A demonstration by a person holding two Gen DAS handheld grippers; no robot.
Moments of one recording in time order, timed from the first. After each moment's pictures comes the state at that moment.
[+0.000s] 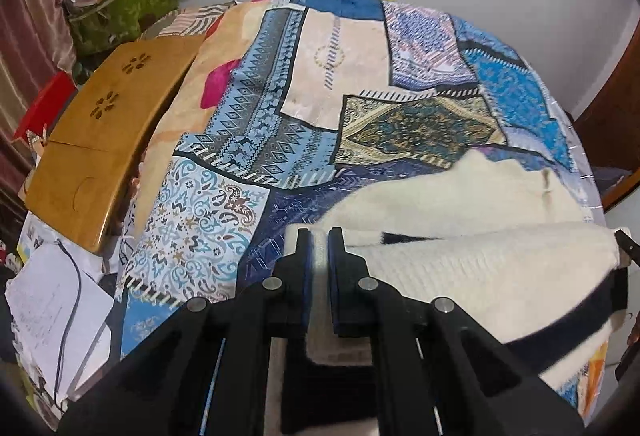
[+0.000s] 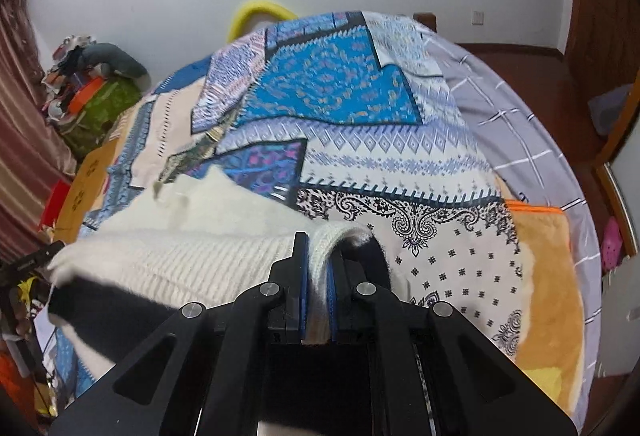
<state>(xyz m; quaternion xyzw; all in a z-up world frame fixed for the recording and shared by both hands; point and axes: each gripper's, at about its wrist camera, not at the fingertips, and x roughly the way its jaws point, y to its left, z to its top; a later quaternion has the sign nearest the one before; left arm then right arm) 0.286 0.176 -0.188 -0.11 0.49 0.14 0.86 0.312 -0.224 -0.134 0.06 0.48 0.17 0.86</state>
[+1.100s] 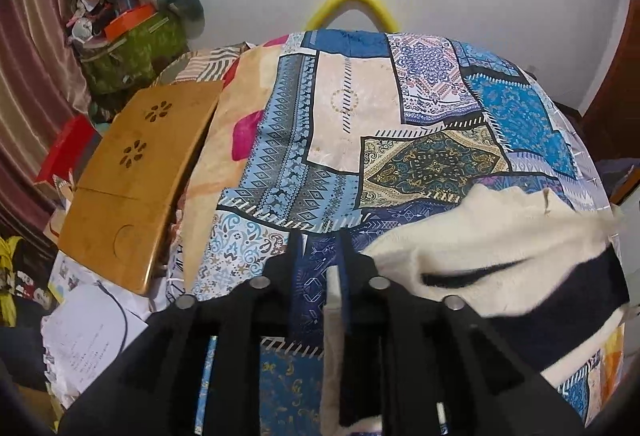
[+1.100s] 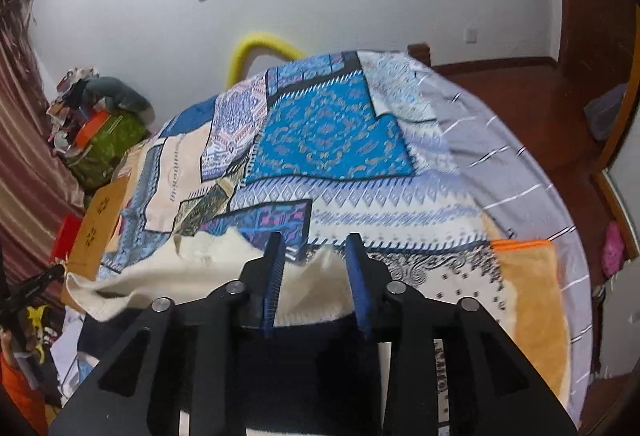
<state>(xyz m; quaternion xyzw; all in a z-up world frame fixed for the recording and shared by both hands) 0.277 0.187 -0.130 -0.05 0.45 0.15 0.88 0.325 -0.235 -0.079 0.09 0.44 0.17 0.88</state>
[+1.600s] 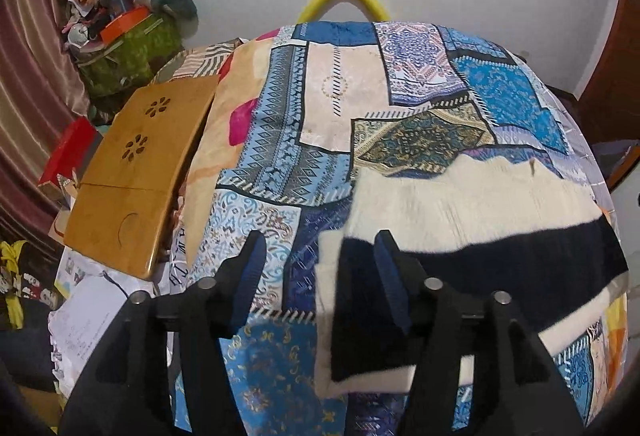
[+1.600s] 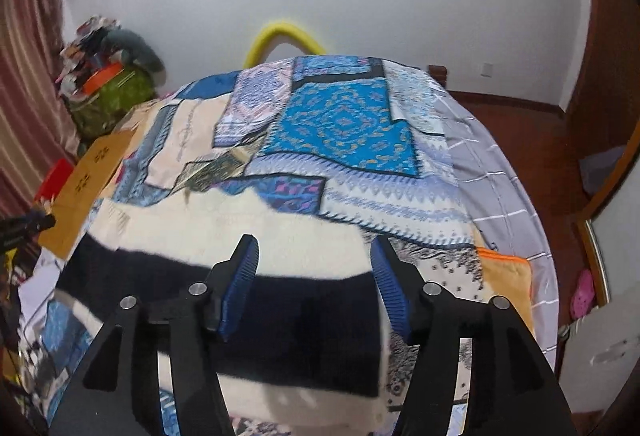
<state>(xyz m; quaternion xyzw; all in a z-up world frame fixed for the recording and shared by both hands) 0.250 0.163 -0.129 -0.04 0.46 0.14 0.87 0.282 -0.206 -0.075 -0.01 0.42 0.20 0.88</state>
